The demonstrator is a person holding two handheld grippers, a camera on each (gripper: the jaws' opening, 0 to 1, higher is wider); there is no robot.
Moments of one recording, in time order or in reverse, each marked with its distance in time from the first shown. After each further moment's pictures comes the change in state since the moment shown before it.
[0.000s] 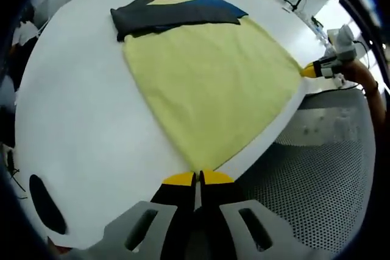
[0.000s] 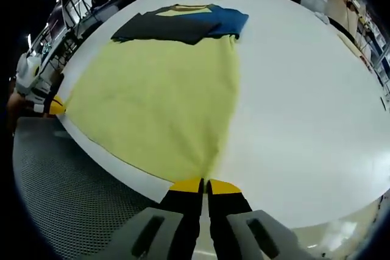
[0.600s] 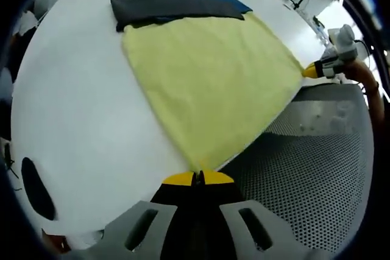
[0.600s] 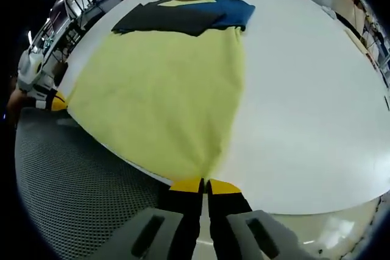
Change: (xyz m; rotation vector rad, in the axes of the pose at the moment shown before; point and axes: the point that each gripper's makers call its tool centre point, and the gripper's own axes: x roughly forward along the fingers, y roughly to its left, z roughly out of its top) left arm -0.001 -0.009 -0.023 -0.030 0.047 -0.023; right arm -0.005 0.010 -0.022 -0.011 0.081 0.028
